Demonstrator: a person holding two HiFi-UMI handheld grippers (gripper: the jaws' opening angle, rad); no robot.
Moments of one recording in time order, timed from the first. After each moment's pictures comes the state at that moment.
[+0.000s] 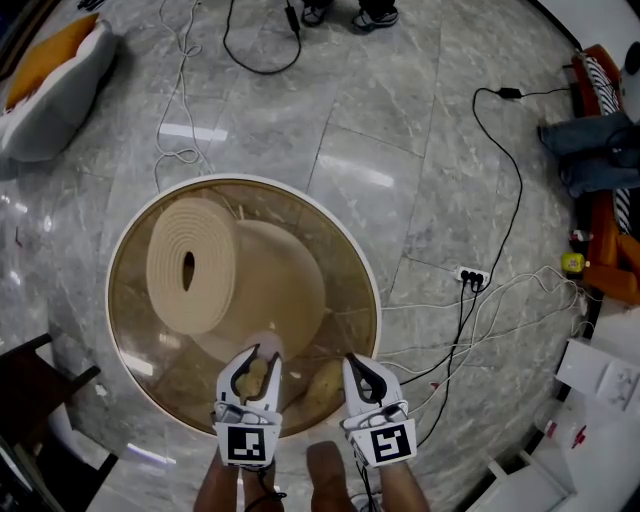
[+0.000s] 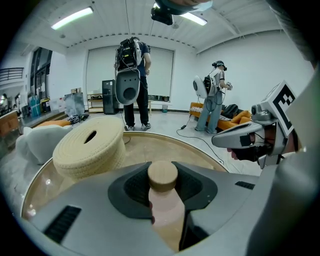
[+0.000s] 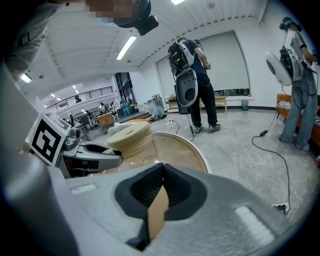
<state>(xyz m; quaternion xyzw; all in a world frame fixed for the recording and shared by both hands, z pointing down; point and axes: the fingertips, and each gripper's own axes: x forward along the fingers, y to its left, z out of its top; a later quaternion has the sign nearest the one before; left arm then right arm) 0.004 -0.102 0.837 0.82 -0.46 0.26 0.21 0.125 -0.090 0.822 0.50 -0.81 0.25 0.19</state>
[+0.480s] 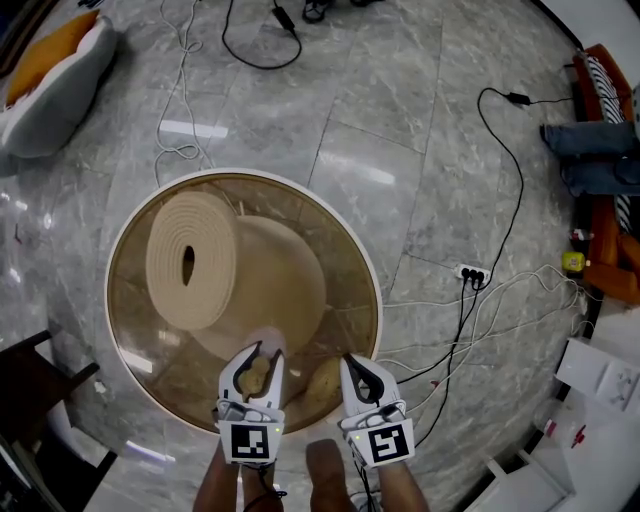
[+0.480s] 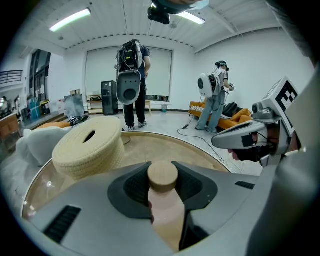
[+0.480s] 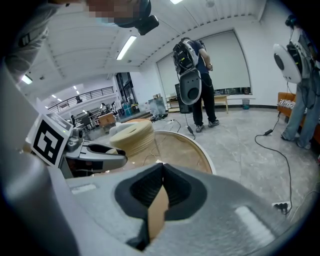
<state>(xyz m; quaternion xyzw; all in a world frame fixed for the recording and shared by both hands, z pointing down) 0.007 -0.097 0.841 0.83 -0.46 0.27 0.20 0.119 -0.081 0.825 0.49 -0.81 0.25 0.19</state>
